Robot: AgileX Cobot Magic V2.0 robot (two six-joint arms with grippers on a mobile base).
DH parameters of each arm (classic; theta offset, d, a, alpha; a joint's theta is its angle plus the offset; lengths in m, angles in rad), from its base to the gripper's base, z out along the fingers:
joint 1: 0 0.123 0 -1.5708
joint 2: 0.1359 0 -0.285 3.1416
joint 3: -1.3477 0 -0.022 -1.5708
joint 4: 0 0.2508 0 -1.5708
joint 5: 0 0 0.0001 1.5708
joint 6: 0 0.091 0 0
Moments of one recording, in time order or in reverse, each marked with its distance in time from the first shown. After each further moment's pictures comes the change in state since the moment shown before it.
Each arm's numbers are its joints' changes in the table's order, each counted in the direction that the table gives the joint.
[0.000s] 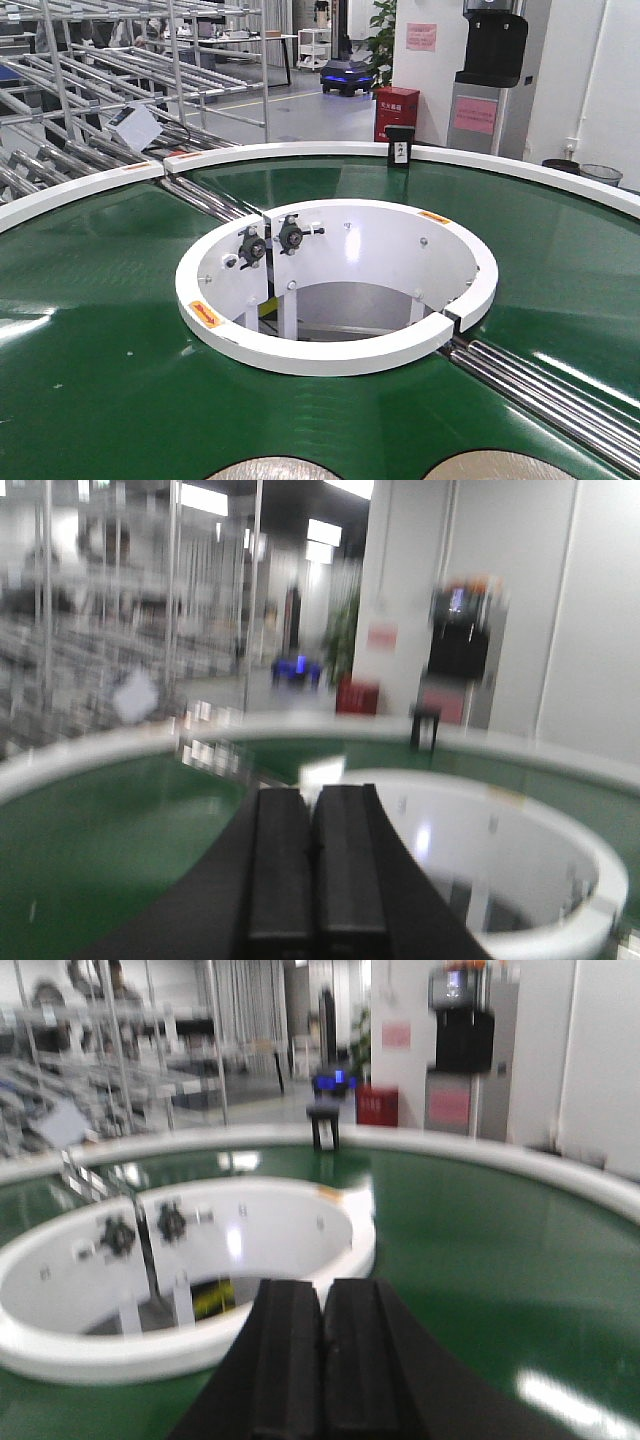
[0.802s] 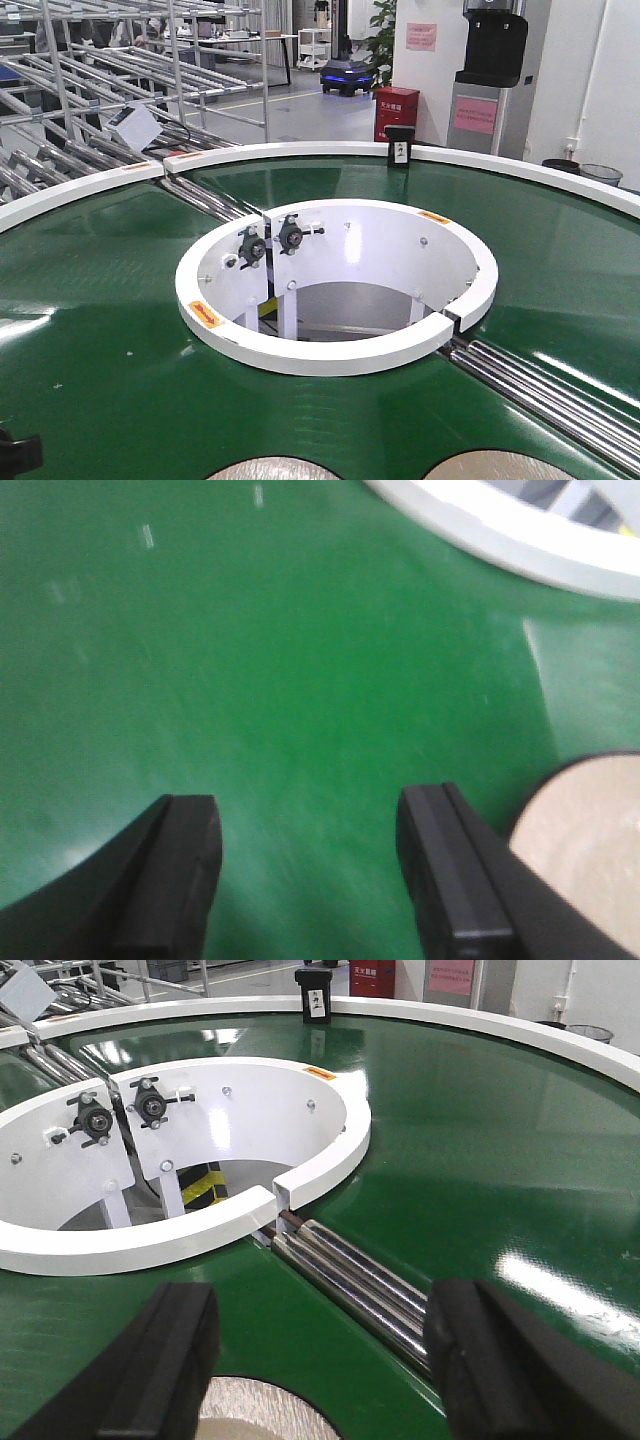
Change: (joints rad) left arm 0.000 0.561 -0.001 -0.150 0.271 -0.030; right arm 0.000 0.131 0.000 0.001 0.042 0.000
